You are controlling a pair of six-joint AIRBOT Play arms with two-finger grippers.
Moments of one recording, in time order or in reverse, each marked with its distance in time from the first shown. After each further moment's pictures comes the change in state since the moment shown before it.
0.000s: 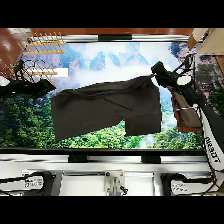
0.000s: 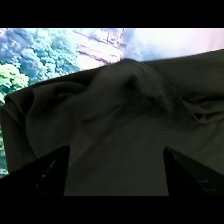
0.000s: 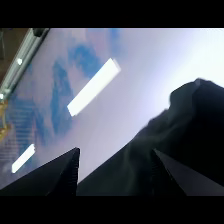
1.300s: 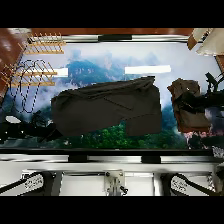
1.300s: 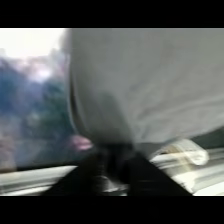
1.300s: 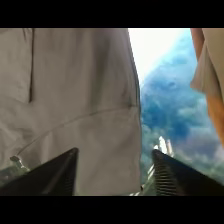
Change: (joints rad) left arm 0.128 0.188 -0.682 -0.045 -0.137 0.052; right arm -0.427 0.226 -0.114 -0.358 0.890 -0.219
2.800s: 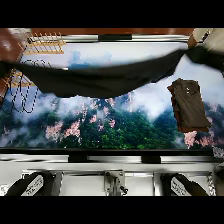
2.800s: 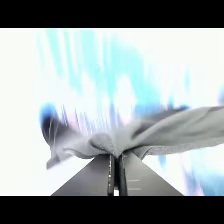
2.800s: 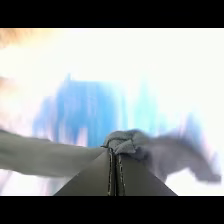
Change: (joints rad) left arm -0.043 0.337 0.870 -0.058 0.077 0.192; right arm 0.130 0.243 0.326 0.464 -0.272 -0.403
